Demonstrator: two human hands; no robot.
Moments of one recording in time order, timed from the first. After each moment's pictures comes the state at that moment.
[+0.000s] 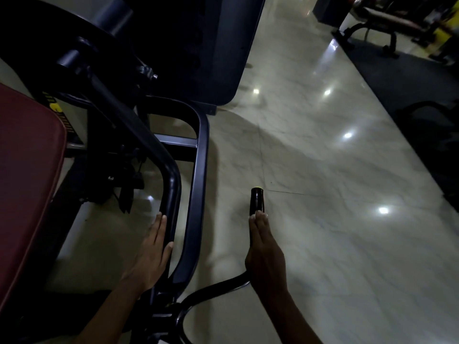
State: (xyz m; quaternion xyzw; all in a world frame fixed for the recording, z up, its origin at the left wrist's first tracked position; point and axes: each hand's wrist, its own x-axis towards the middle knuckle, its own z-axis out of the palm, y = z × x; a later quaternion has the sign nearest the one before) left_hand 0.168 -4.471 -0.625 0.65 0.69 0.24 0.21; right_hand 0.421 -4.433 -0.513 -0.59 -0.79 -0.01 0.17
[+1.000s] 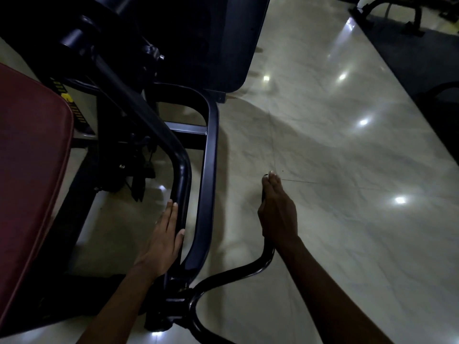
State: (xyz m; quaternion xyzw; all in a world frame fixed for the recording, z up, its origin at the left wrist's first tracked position) left_hand 0.168 -4.471 -0.628 0.65 0.69 0.23 0.20; right_hand 0.408 -4.369 -0.505 -0.61 -0.77 0.05 0.19
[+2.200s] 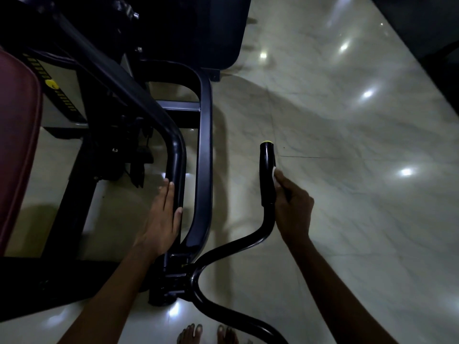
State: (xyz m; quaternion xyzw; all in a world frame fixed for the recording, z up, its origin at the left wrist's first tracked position) left_hand 0.172 -4.475 -0.627 0.67 0.69 0.22 0.17; right_hand 0.434 -4.421 -0.505 -0.69 -0.53 0.29 0.40
